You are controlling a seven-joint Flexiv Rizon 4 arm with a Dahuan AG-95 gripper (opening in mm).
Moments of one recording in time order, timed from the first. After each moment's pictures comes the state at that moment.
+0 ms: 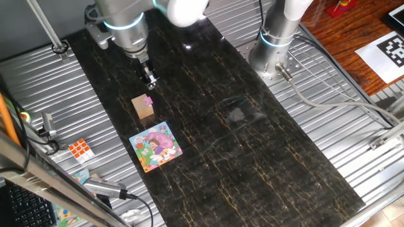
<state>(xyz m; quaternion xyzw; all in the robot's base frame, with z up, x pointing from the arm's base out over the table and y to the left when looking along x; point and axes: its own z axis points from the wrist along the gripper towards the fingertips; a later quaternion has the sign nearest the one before) 0.521 -0.021 0.134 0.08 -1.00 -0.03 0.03</state>
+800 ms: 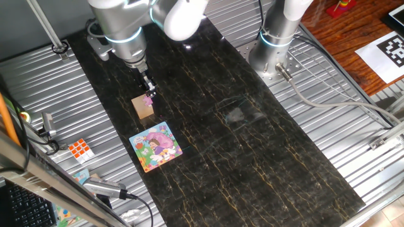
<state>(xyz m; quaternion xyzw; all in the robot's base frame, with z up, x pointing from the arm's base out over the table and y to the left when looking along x) 0.525 -0.017 0.097 0.08 -1.00 -0.03 0.03</state>
